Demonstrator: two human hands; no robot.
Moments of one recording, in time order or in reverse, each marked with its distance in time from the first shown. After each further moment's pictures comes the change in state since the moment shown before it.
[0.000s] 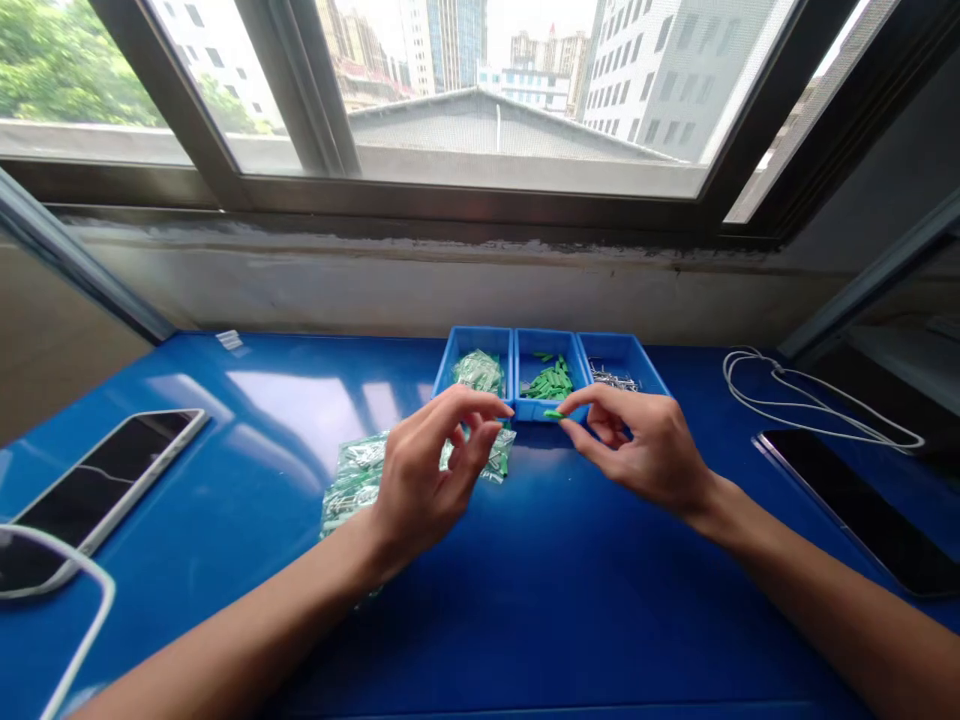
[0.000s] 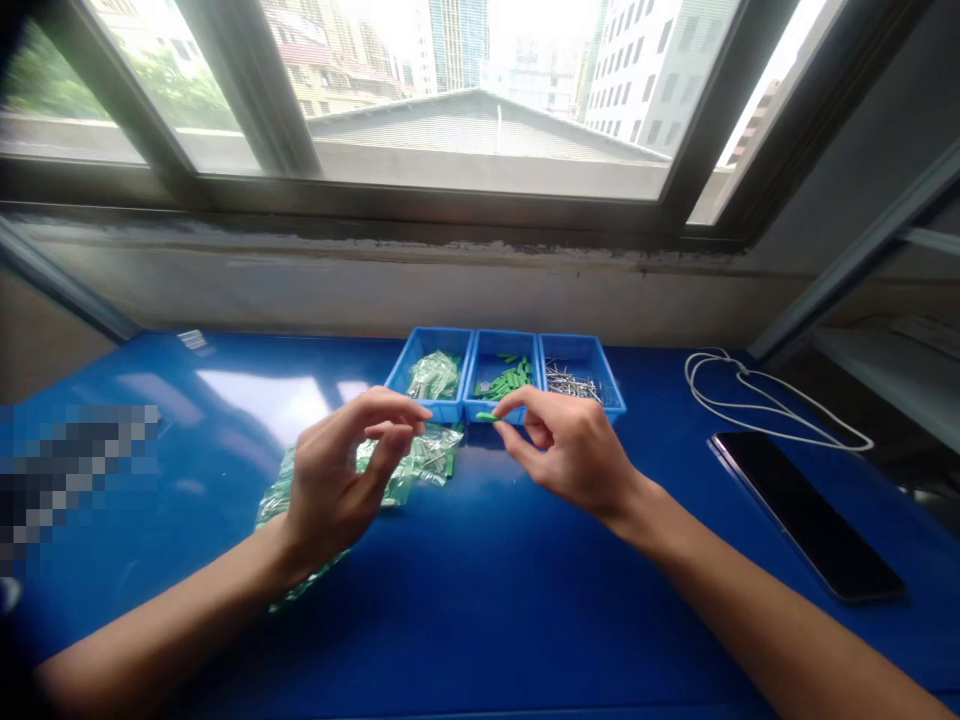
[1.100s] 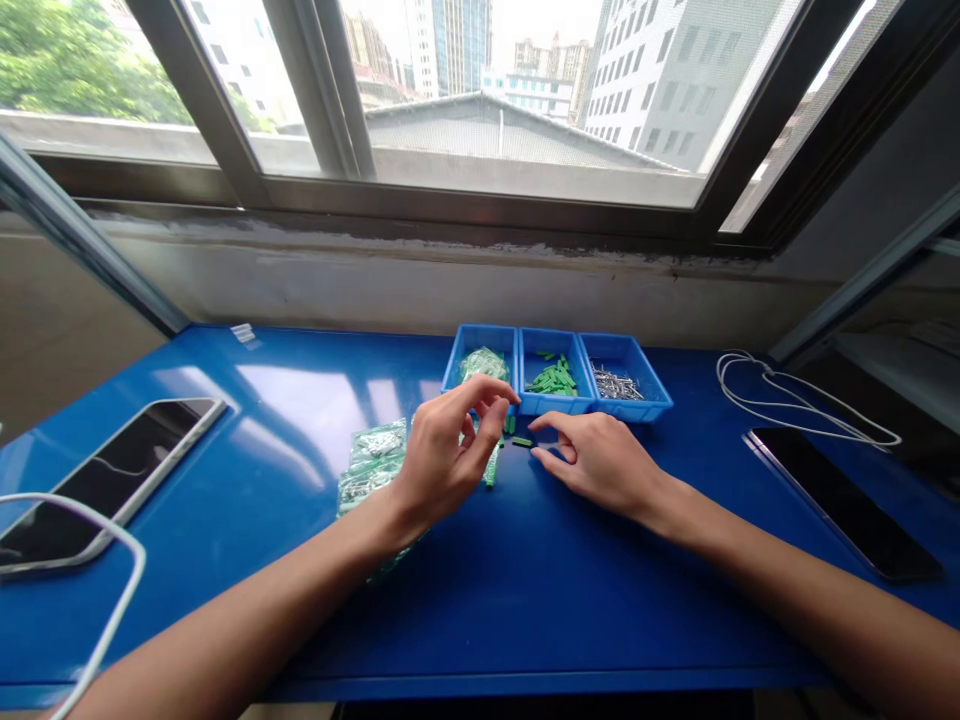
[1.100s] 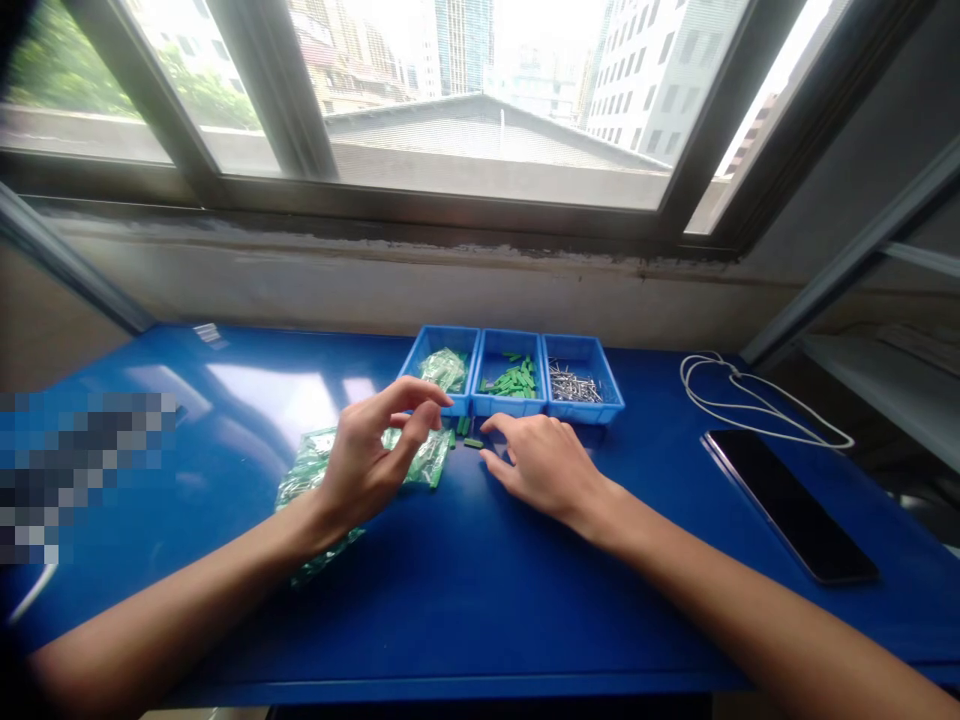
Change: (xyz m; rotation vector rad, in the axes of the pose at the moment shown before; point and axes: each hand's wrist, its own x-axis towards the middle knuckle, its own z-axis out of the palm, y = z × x) left_hand 0.004 -0.003 0.004 -0.013 -0.063 -0.183; right_hand -0.003 -0.018 0.027 -0.108 -0.401 0.244
